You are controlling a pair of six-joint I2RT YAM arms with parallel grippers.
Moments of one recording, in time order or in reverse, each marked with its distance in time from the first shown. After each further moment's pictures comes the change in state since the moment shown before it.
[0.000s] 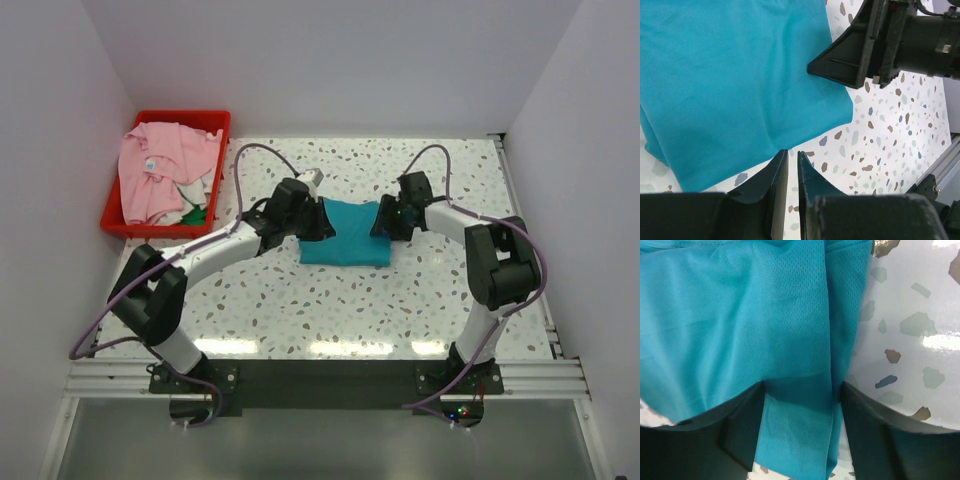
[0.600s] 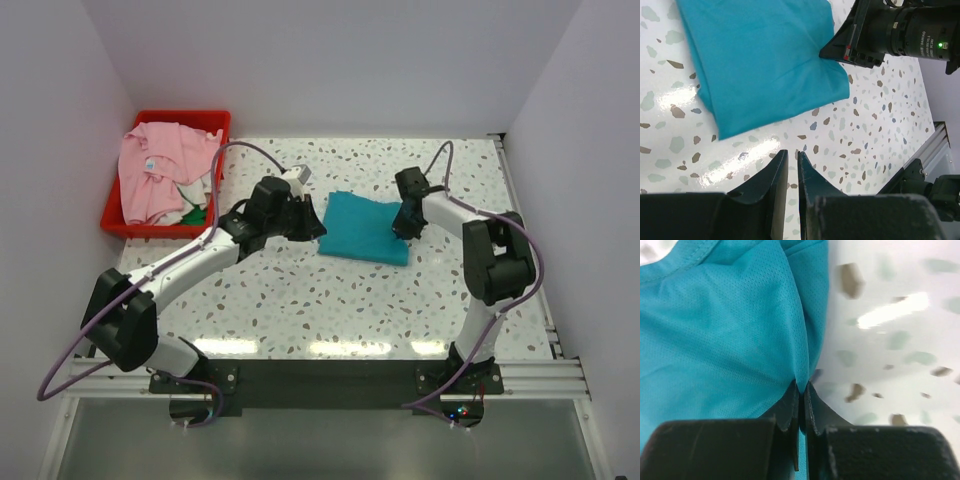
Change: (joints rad) left arm 0.034 -0.185 -0.059 -0.071 0.045 0.033; right arm 0.032 0.057 0.115 -0.206 0.352 0.204
